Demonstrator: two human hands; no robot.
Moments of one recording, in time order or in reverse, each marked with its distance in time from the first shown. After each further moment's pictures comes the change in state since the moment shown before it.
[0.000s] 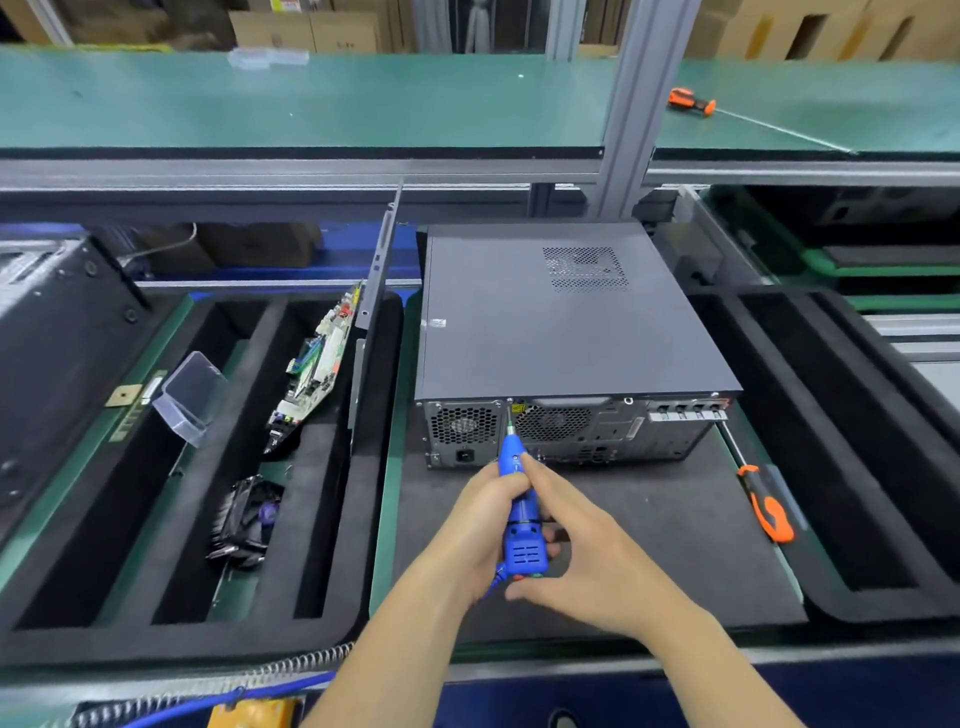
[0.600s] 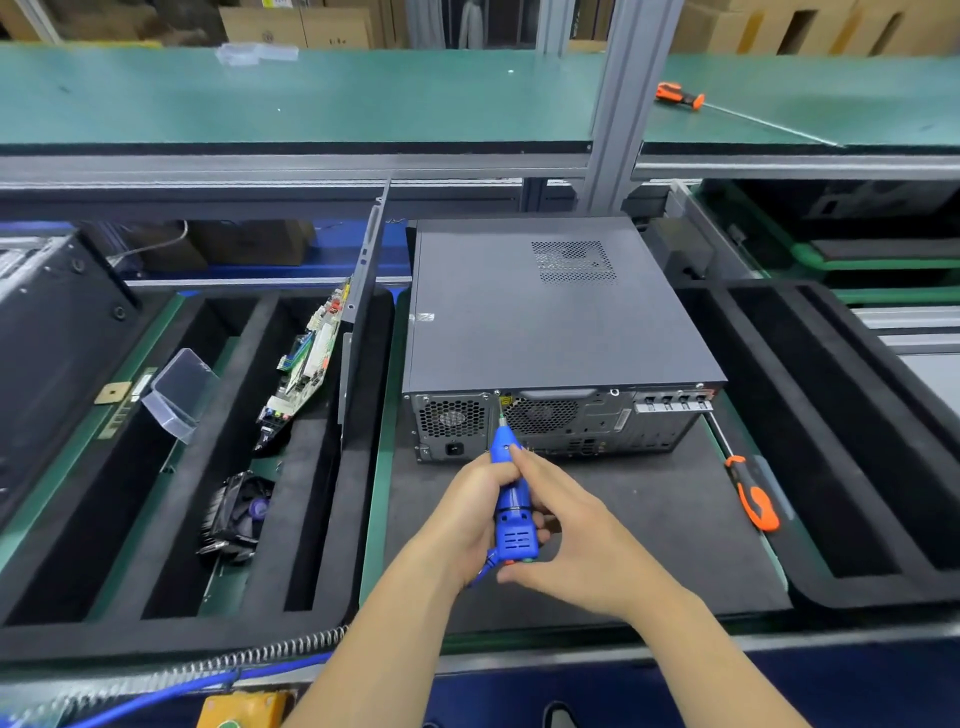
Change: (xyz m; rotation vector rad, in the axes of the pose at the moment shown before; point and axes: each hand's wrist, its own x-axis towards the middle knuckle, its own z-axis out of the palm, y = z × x) left_hand 0.001 0.005 0.006 -0.020 -0.014 -0.041; right_hand 0.002 0.003 -0.005 -0.041 0.016 -0.010
